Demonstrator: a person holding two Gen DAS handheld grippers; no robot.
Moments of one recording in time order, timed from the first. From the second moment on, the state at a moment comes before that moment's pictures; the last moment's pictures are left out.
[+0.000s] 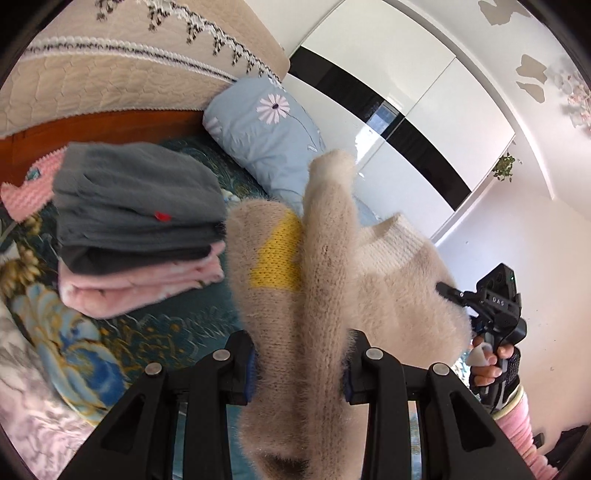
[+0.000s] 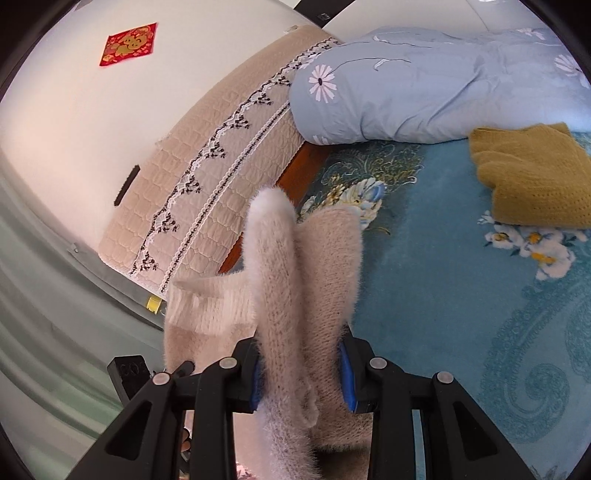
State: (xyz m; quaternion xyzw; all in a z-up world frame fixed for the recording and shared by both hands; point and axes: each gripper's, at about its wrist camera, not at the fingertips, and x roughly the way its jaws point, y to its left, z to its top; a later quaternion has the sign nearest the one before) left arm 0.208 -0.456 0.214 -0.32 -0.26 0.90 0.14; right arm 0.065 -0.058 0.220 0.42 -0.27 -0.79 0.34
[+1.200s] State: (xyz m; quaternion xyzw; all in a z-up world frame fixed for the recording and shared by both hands) left arm 0.083 -0.705 0.152 -0.29 -0.35 0.89 0.00; right arm -0.169 -0.322 0.134 0.49 -0.29 -0.72 0.39
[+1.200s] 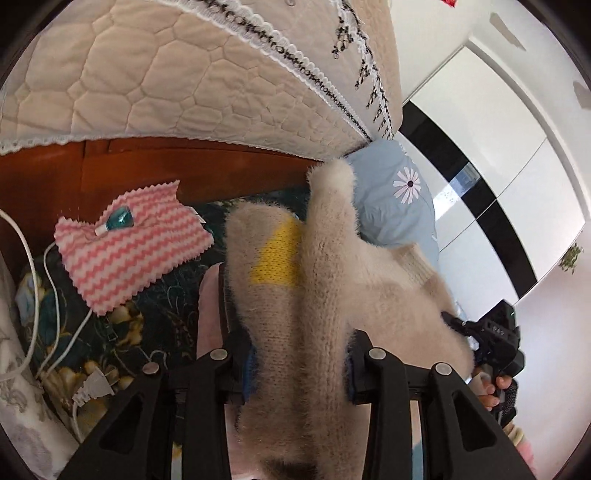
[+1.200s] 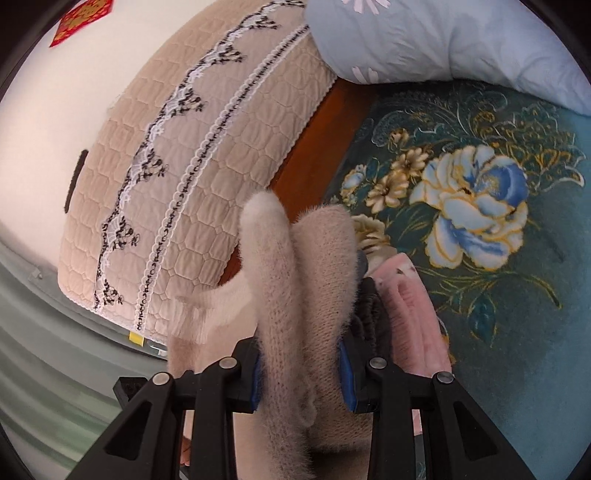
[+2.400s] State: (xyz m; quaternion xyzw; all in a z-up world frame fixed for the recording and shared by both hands) left arm 0.059 -0.616 0.185 -0.36 -0.18 0.91 -0.05; right arm -0.106 -0.419 0.179 0.45 0.02 -0.82 0.35
